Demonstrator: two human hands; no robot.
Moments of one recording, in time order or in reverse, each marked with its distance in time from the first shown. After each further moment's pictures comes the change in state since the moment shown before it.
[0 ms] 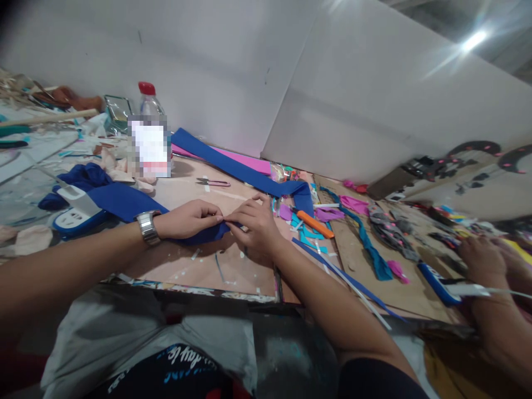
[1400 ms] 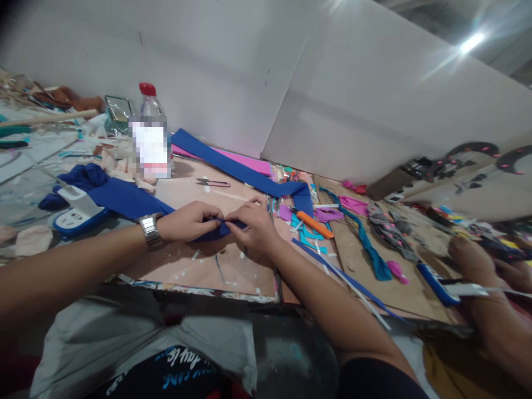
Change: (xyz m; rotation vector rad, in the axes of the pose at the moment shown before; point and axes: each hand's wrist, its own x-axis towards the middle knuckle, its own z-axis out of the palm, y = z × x) left_hand -0.002 0.002 0.001 0.106 0.011 0.026; right_hand -0.002 0.001 0.006 0.067 0.004 0.064
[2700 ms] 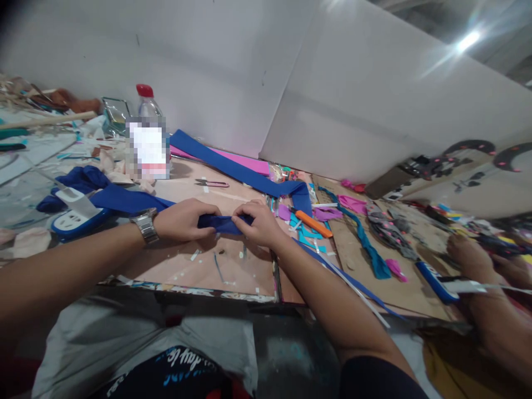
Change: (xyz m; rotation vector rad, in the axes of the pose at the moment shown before) left_hand -0.004 -0.004 -0.012 0.323 -0.022 0.061; right_hand -0.001 0.020 -0.004 0.171 -0.059 0.145
